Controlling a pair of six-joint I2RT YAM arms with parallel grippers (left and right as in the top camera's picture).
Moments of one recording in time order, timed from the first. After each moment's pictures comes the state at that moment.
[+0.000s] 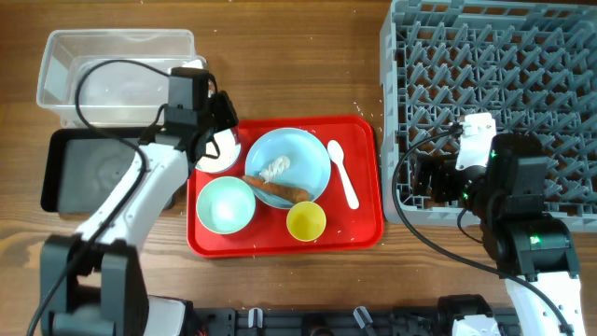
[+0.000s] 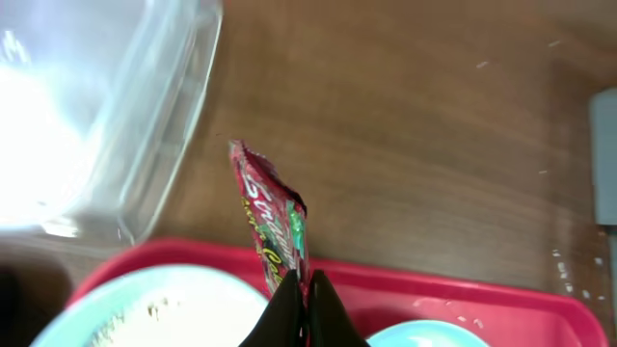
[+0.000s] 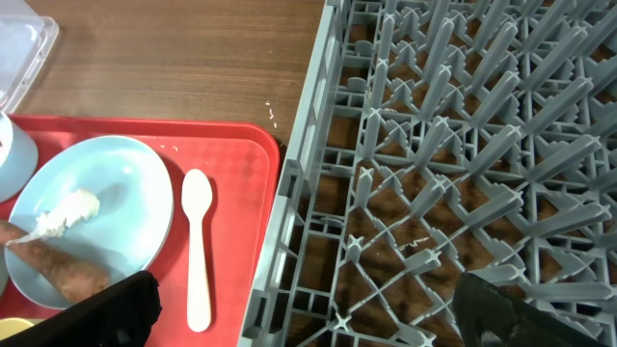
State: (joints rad) left arm -0.16 1.57 1.00 -0.23 0.01 -0.46; right arm 0.06 0.89 0.86 -0.73 -0.14 0.00
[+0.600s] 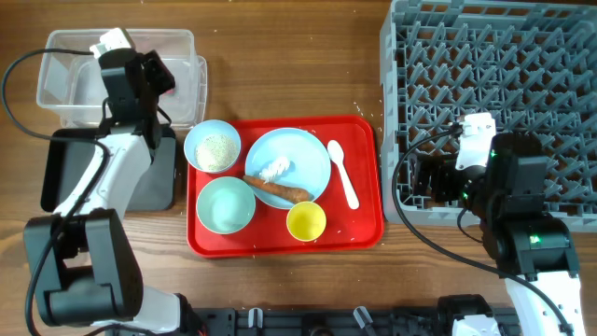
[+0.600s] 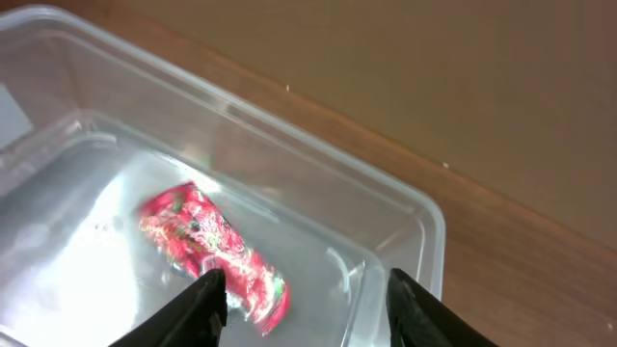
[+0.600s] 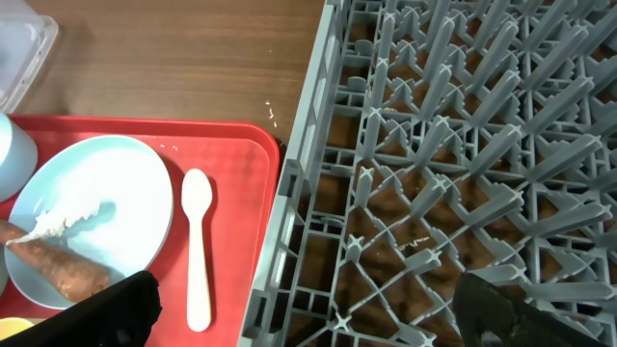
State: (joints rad) left arm 0.09 1.67 1.02 0.17 -0.12 -0.37; right arm 0.06 0.89 0.86 -0.73 -0.14 0.00
